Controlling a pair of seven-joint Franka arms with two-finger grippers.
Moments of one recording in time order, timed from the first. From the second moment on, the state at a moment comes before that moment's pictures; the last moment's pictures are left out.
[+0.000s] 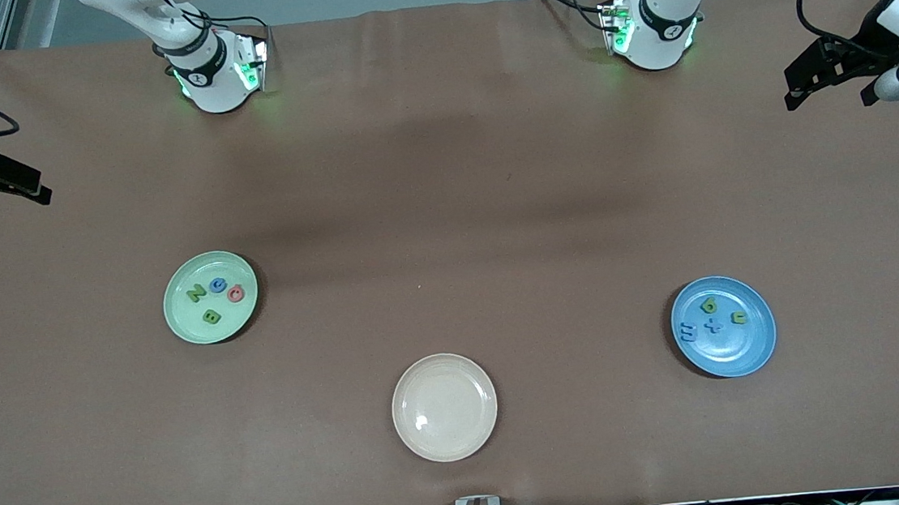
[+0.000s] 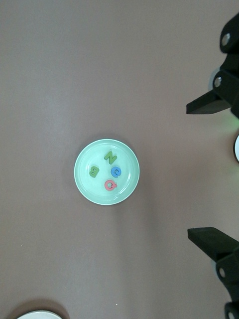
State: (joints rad) left arm 0.00 -0.13 -0.08 -1.65 -0.01 1.52 -0.04; right arm -0.01 -0.03 -0.03 -1.57 0.02 1.47 0.05
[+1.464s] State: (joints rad) left arm 0.00 -0.13 -0.08 -1.64 -0.01 1.53 -0.04; right arm -0.01 -0.04 -0.03 -1.57 0.02 1.48 -0.03
